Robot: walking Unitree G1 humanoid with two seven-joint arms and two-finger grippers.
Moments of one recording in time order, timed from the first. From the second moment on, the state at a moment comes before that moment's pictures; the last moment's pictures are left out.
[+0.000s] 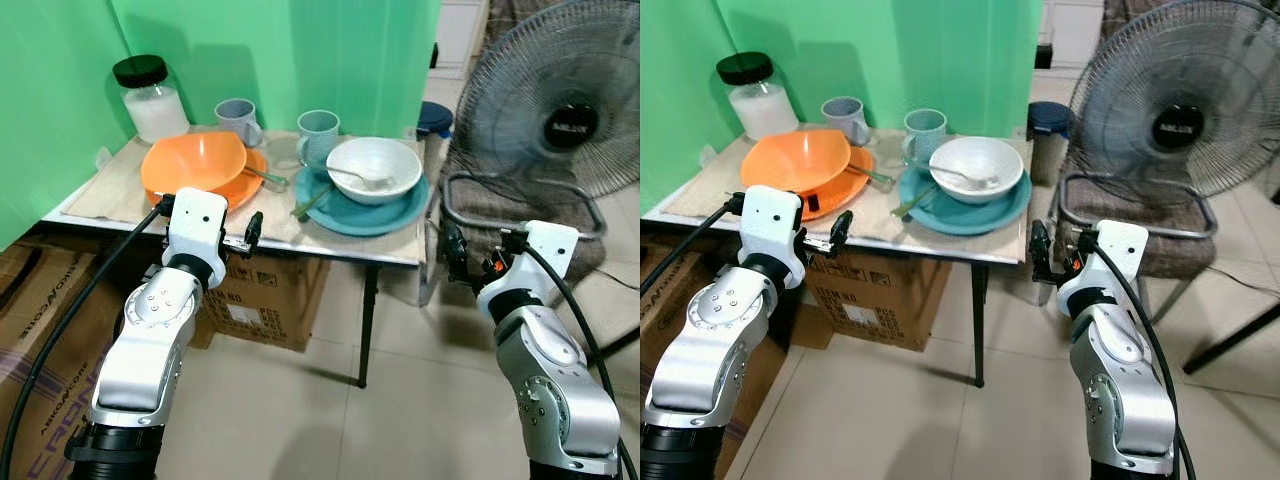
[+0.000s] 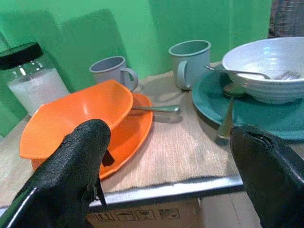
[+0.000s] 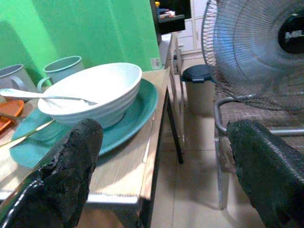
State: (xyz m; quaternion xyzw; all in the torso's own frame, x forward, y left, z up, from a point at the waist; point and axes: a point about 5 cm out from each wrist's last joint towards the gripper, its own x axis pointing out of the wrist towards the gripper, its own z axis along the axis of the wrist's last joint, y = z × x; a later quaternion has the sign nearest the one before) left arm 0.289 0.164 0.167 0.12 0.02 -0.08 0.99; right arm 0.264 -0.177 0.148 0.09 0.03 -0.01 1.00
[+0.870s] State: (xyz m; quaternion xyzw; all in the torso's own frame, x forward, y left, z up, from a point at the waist) left arm 0.290 0.168 0.166 0.11 0.02 -0.08 0.99; right arm 0.267 -0.175 0.148 0.09 0.03 0.00 1.00
